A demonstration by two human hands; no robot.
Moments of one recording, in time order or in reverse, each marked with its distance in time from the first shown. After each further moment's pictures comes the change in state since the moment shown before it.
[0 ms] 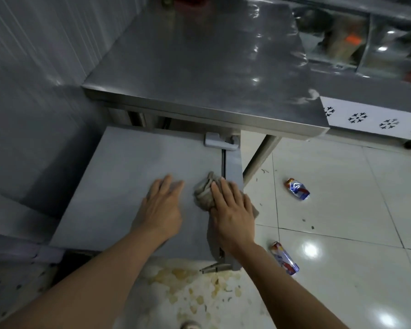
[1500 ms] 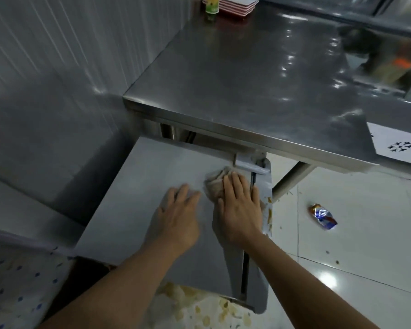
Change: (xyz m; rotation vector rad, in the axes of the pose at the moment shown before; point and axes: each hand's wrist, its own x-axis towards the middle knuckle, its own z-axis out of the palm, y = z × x) left_hand 0.007 0.000 -0.025 -0.031 0.056 -0.100; right_hand 0.086 -0.025 -0.006 -0.062 0.055 -0.074
